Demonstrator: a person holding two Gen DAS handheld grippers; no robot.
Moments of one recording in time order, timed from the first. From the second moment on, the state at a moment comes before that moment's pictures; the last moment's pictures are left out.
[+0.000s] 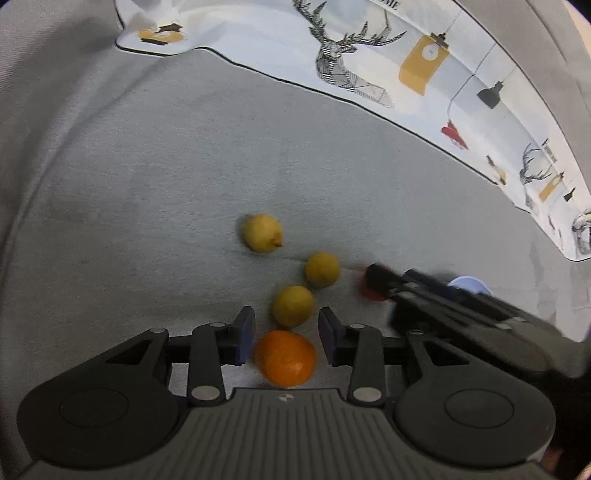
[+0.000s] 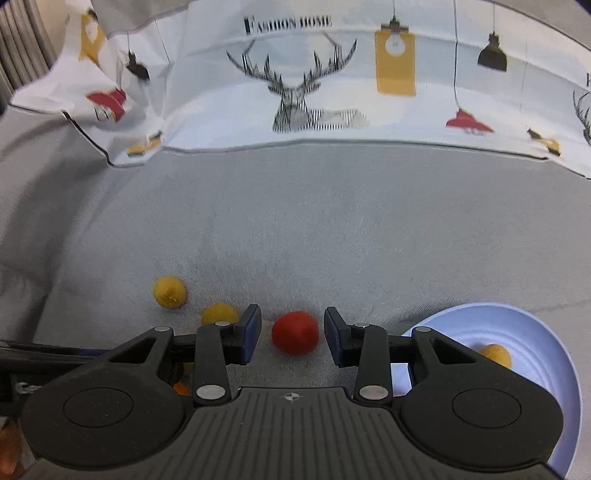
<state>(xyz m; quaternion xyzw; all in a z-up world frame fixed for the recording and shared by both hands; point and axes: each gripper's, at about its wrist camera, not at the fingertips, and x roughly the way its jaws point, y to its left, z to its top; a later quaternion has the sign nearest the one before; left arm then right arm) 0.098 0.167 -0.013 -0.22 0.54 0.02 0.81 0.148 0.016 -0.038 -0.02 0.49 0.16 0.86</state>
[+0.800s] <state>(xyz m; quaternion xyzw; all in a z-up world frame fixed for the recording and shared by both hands) 0.102 0.157 0.006 -0.14 0.50 0.07 0.85 0.136 0.004 -0.017 -0.03 0.47 0.17 0.87</state>
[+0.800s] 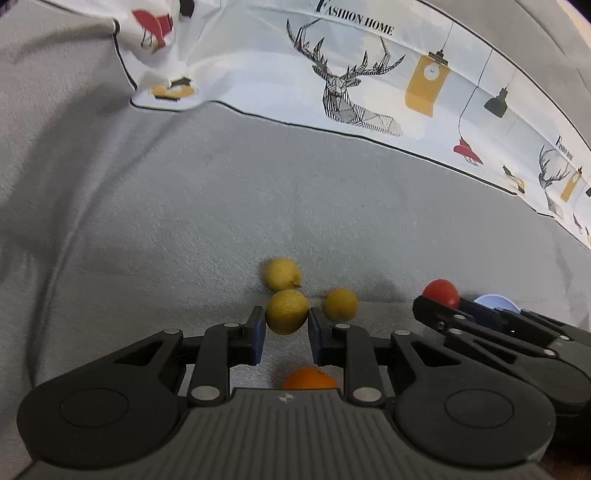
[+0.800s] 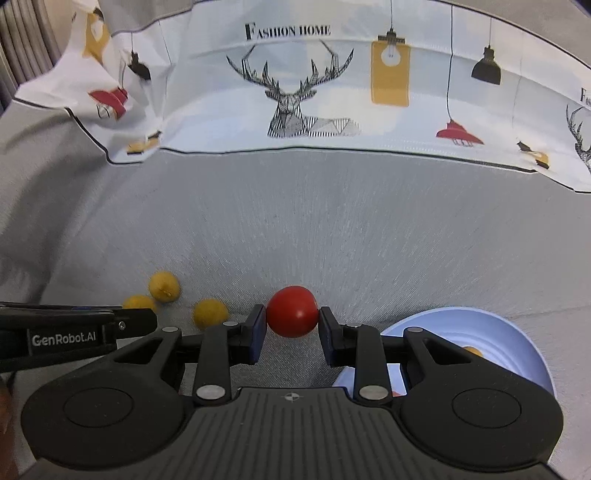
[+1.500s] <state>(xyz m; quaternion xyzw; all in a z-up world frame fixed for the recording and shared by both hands) 0.091 0.133 0.035 -0.10 0.49 0.07 0.86 0.120 -0.012 0.009 -0.01 0.44 0.18 0.88</state>
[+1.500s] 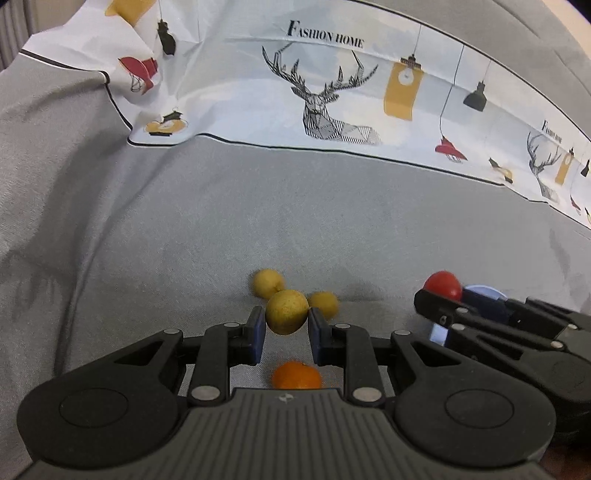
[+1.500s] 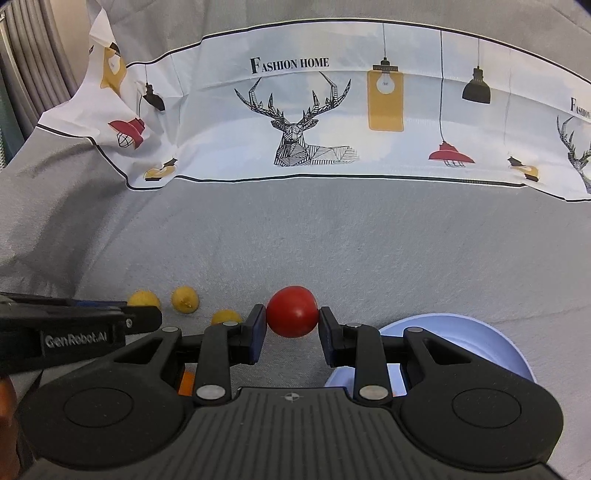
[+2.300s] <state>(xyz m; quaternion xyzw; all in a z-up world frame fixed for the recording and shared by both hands) 0.098 0.027 0.032 -0.08 0.48 -0.14 0.86 0.122 -0.142 0.034 0.02 0.42 0.08 0.90</state>
